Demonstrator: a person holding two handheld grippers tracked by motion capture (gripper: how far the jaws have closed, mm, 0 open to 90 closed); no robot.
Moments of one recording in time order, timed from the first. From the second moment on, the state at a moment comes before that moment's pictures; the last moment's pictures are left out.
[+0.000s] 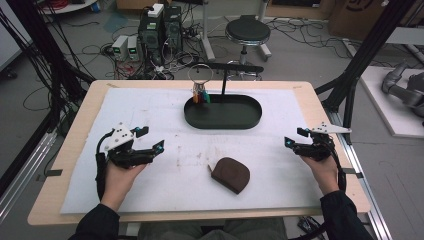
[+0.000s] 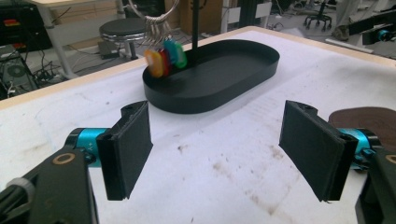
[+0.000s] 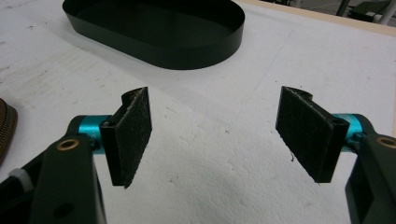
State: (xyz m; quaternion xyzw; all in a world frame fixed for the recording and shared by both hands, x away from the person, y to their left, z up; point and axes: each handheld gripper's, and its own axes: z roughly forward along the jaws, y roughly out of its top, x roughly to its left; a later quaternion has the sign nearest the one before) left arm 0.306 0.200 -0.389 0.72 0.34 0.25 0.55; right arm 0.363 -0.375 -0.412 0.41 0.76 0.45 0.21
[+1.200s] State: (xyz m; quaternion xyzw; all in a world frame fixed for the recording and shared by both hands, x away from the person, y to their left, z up) left arm 0.312 0.204 -0.402 0.73 0.35 0.26 0.53; right arm 0.348 -0.369 -0.407 0.39 0.77 0.46 0.22
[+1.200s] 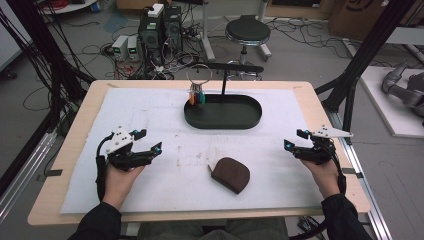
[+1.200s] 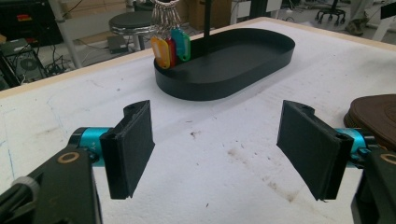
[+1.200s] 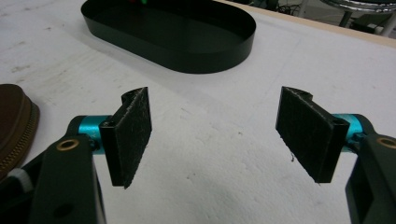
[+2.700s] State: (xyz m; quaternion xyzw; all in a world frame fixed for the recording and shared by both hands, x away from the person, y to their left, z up) left arm 0.316 0.195 -0.408 0.75 0.34 0.26 0.51; right arm 0.319 -0.274 -0.426 0.29 0.84 0.45 0.08
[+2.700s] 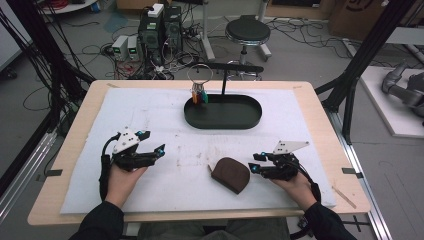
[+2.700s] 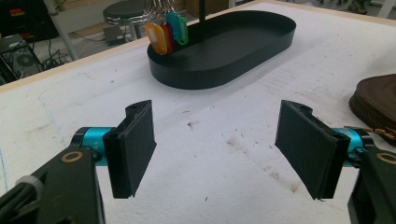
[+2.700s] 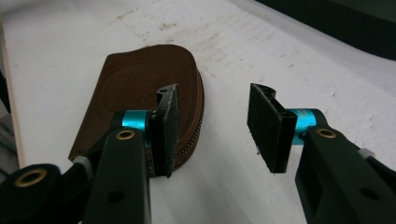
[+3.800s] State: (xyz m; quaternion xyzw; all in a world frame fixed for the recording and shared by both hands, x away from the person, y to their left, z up) left arm 0.316 0.187 -0.411 0.76 0.33 0.25 0.50; right arm 0.329 -0.265 -0.435 0.30 0.85 0.43 -0.02
